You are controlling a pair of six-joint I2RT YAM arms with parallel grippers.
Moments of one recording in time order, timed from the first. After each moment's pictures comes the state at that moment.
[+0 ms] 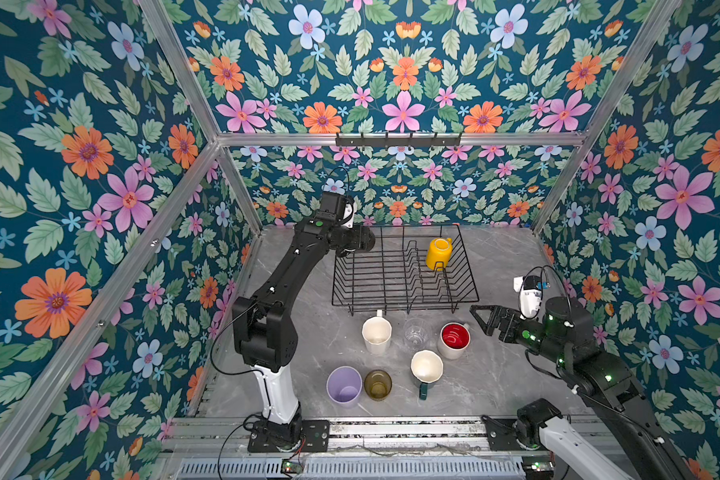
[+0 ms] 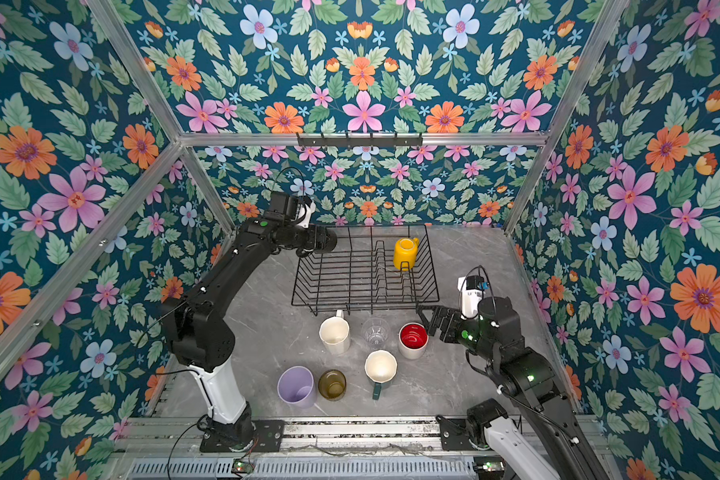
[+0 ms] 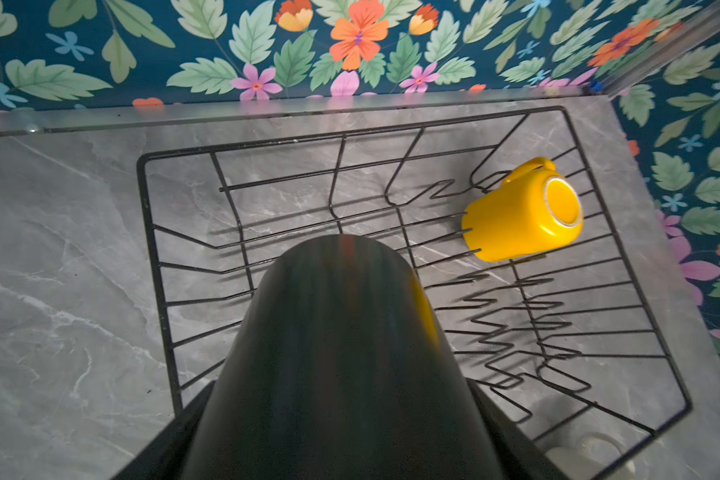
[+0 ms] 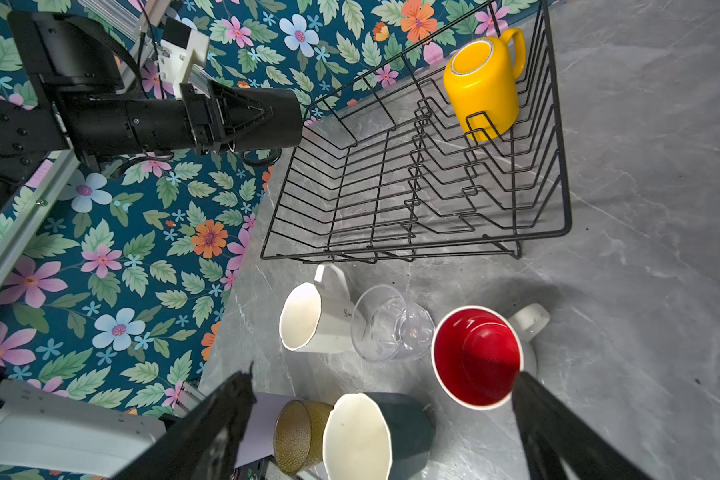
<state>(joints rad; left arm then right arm) -0.34 1.89 1.87 -0.79 0.16 -0.18 0.38 0.61 0.88 -0.74 -0.24 0.61</state>
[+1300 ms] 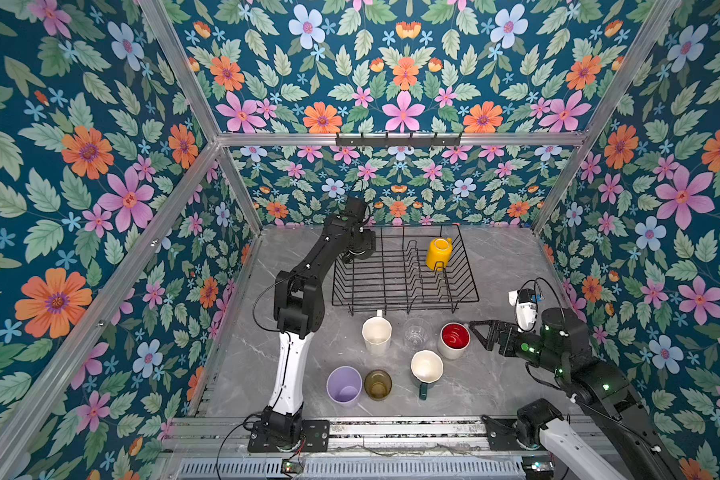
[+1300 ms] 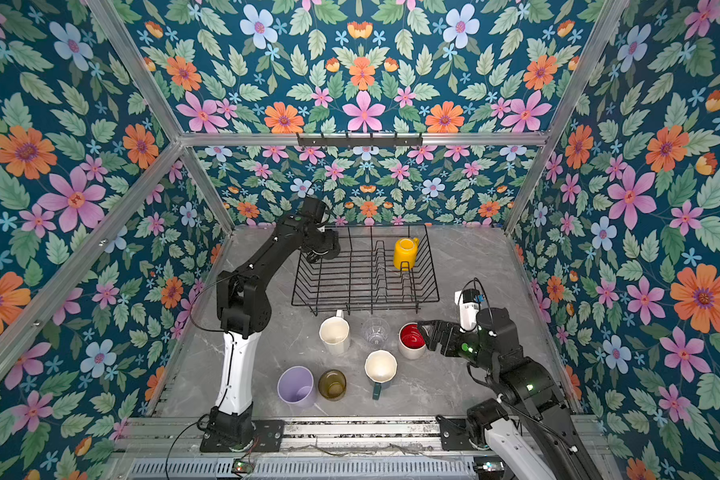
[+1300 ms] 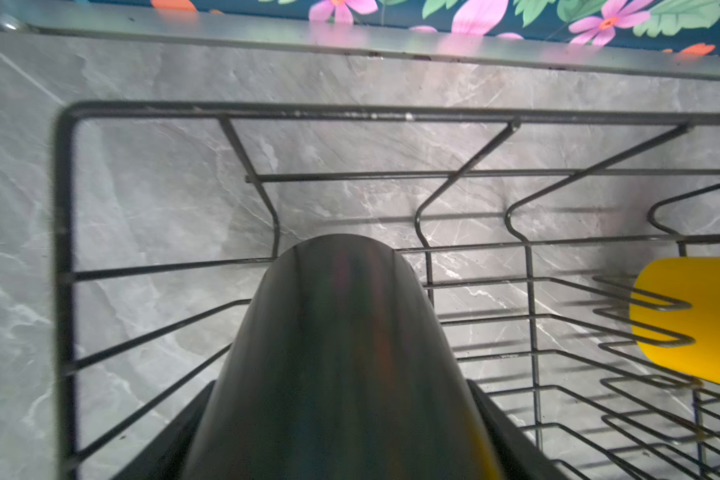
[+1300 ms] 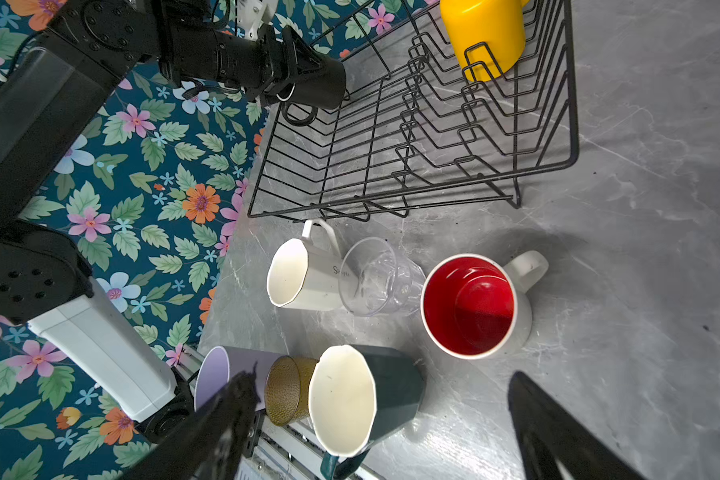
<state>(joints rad) -0.37 2.29 2.19 -0.90 -0.02 -0.31 0.38 0.55 0.79 -0.79 -0.30 0.60</state>
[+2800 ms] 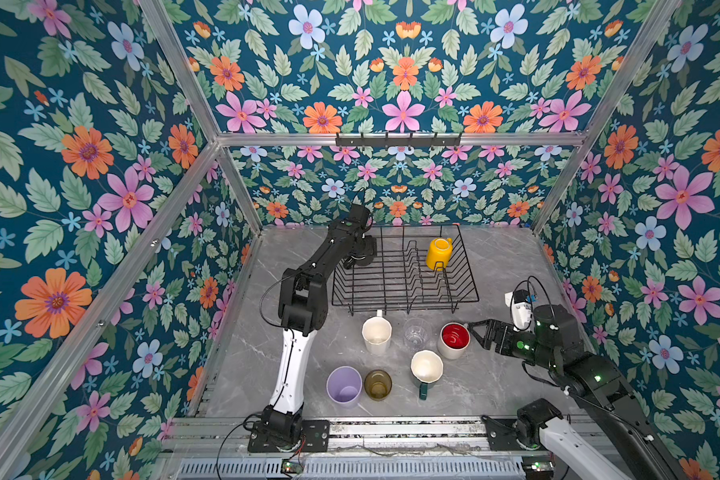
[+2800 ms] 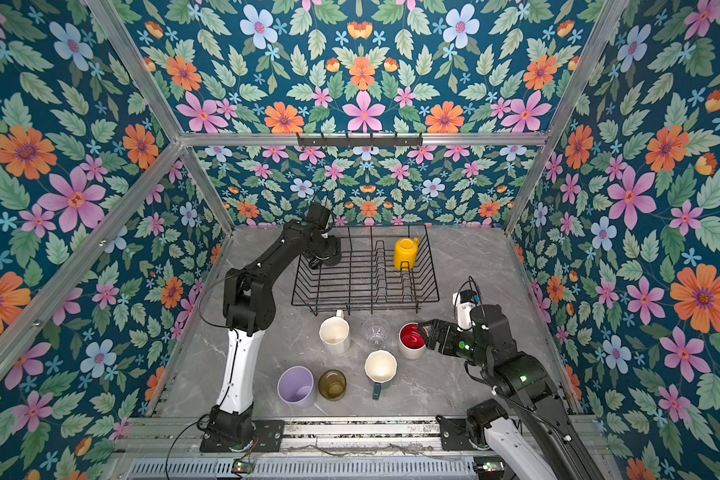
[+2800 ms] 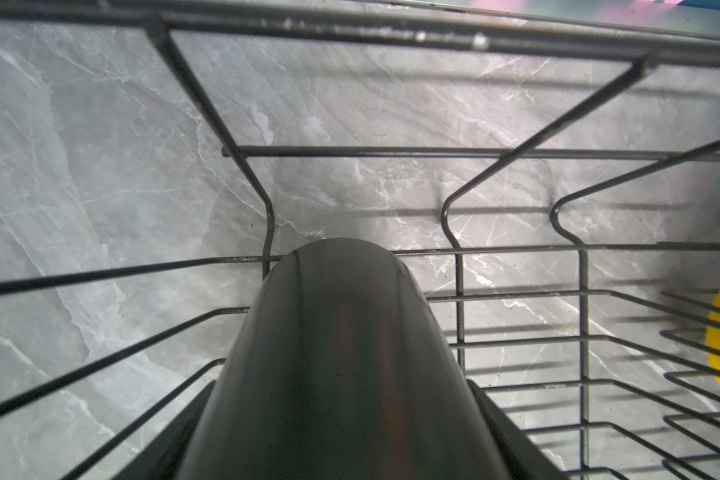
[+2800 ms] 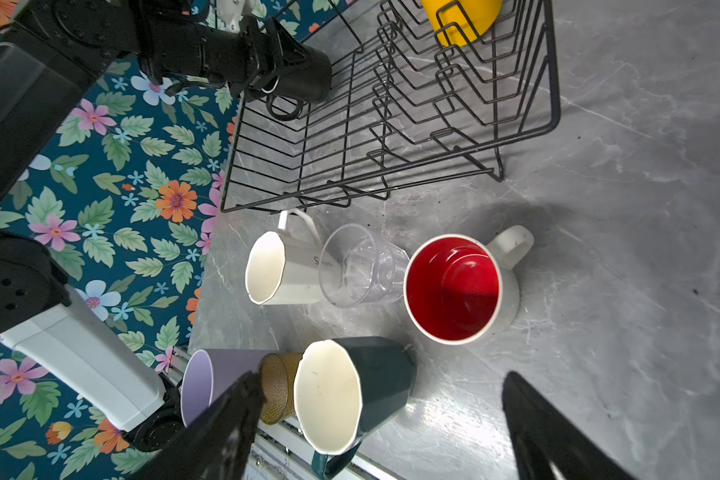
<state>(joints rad) -0.38 2.34 2.16 -0.86 -0.03 -0.34 0.38 0.62 0.78 -0.82 -0.28 0.63</state>
